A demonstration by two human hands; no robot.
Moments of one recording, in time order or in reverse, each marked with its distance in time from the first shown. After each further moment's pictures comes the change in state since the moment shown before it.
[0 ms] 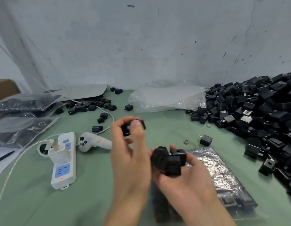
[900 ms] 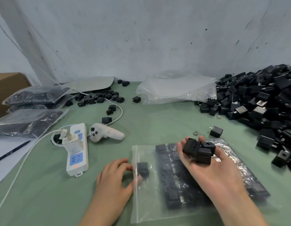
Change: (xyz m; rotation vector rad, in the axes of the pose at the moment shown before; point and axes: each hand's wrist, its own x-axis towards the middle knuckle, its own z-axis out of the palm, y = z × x) left_hand -0.015 -0.085 -0.108 0.872 -0.577 -0.095; right_hand 0.025 -0.044 -0.038 -0.051 -0.047 -0.088
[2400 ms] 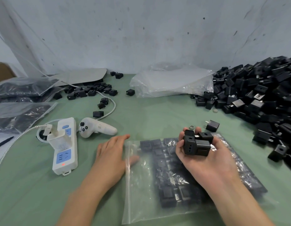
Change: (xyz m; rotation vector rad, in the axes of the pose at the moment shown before) left_hand 0.061 0.001 0.003 0.116 -0.109 -0.015; right_hand 0.020 -0.006 -0.003 -0.101 0.008 -0.003
